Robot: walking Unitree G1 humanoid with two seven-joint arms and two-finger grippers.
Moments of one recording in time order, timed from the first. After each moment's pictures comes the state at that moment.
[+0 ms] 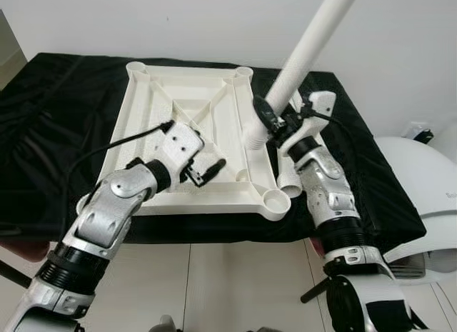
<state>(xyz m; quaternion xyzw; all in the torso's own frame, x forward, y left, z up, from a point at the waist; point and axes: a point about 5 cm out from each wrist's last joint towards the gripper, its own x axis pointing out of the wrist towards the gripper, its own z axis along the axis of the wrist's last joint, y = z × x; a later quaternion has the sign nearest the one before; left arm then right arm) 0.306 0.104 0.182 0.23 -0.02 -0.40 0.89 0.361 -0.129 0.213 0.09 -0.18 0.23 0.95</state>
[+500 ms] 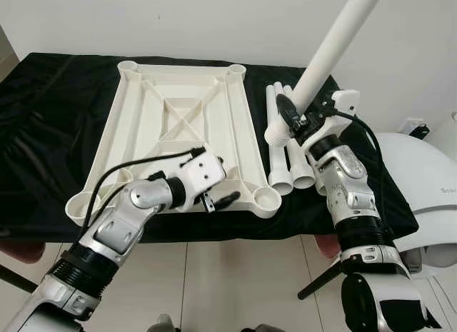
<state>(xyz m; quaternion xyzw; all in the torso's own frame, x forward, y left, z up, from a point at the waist) 0.291 0.085 0.155 0.27 0.00 -0.51 0.82 0.359 -0.159 0.208 0.05 -0.18 0.20 0.96</state>
